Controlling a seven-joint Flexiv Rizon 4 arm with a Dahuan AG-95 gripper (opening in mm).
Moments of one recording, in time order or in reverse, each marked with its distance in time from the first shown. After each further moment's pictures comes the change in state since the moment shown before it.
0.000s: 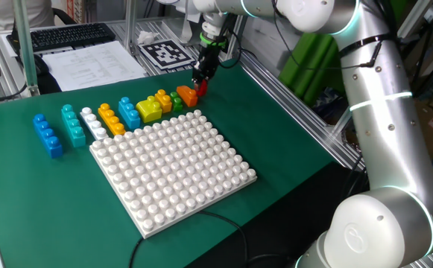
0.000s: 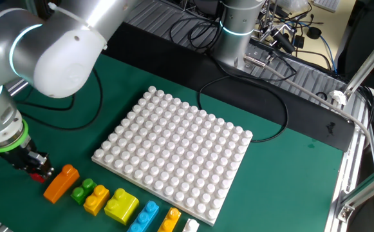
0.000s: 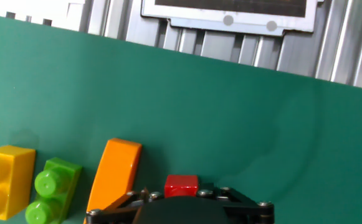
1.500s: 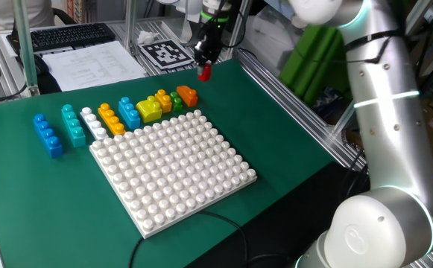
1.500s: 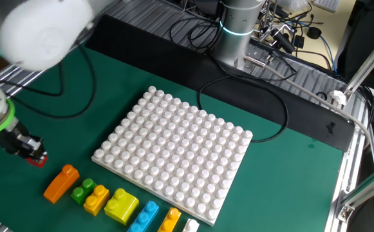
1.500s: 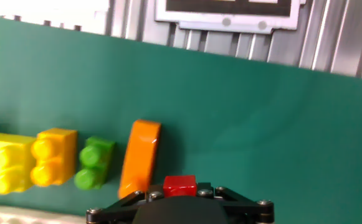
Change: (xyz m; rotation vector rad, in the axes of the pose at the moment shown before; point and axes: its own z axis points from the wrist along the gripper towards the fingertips) arm 0.020 0.040 -0.090 -0.014 0.082 0.074
